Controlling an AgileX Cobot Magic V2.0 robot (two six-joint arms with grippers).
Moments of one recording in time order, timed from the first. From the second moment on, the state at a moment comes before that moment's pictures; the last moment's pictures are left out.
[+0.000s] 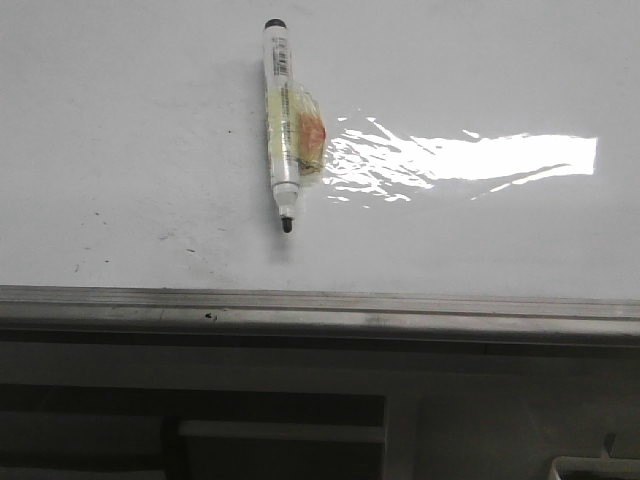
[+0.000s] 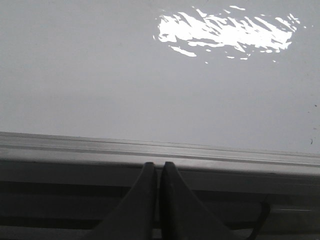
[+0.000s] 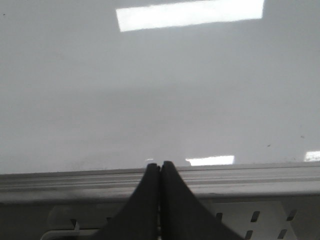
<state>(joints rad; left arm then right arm) -0.11 0.00 0.00 -0.19 0.34 0.05 -0.09 -0.02 0.01 -0.10 0.34 0.13</state>
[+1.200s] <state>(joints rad) -0.11 0.00 0.00 -0.69 0.22 0.05 -0.09 -0.02 0.01 -0.06 -0.02 0.13</state>
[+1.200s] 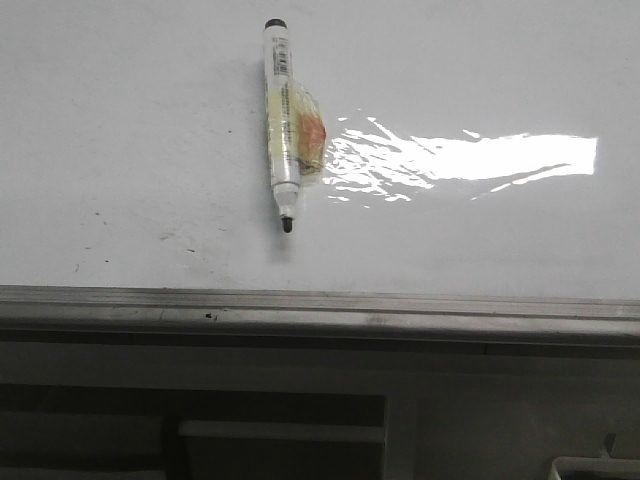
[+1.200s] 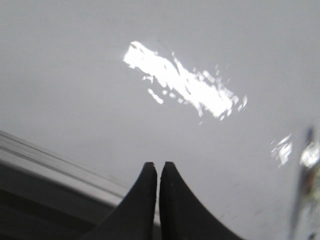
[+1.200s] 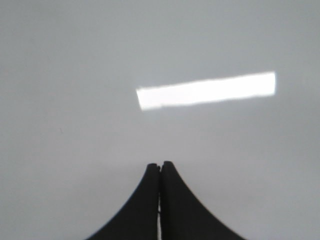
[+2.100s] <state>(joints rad) -0.17 0.55 -0.48 -0.50 0.42 0.26 0.10 0.30 -0.47 0.08 0.37 -0.05</state>
